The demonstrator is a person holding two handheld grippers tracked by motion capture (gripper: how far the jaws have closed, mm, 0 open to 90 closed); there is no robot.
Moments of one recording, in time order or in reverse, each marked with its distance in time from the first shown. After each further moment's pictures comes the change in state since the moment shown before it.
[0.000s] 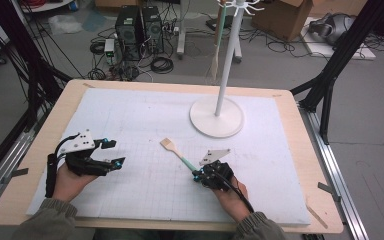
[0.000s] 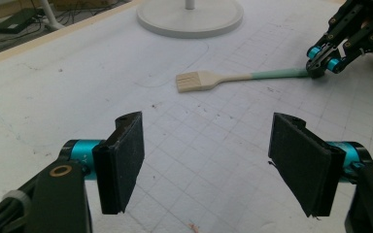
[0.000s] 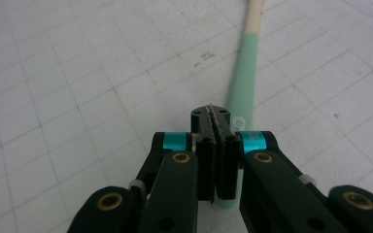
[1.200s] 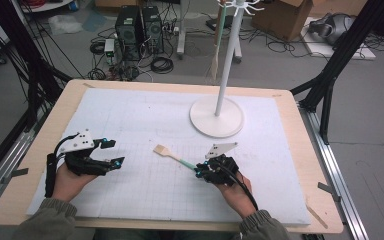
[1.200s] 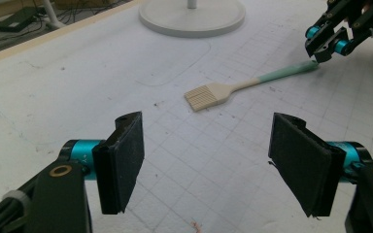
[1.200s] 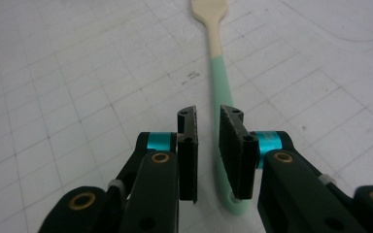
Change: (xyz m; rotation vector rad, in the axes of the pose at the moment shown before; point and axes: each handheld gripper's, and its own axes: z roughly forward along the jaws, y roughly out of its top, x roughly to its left) left arm 0.002 -0.001 -0.001 0.001 0.004 -0.008; right arm -0.015 0.008 -0.015 -0.042 0.028 0.015
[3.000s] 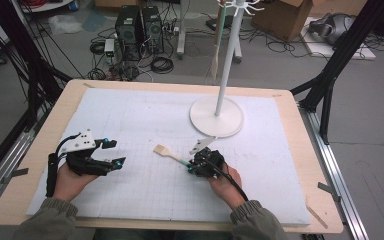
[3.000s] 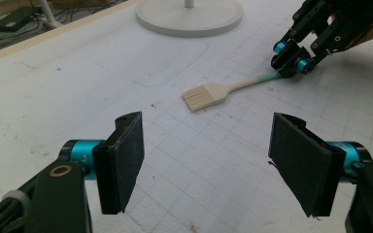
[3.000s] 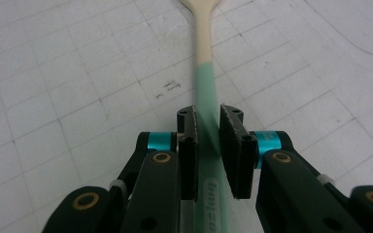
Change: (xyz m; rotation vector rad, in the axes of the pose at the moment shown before) left arm -0.001 0.001 0.002 0.002 -0.009 0.000; right arm -0.004 0.022 0.040 0.135 -0.056 -0.090
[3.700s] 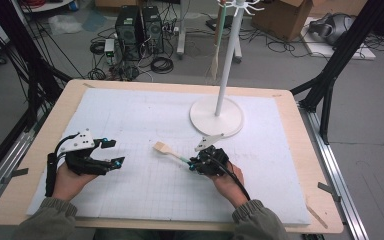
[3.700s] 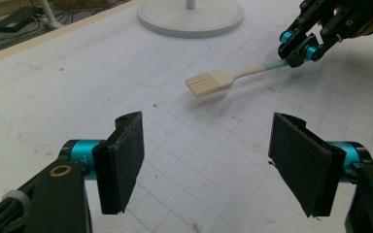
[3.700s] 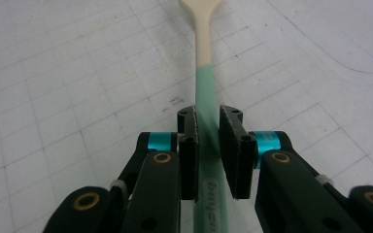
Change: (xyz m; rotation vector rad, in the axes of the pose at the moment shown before) left arm 0.002 -0.001 -0.002 -0.003 0.001 -0.002; right arm -0.006 -0.002 -0.014 -0.084 0.050 0.028
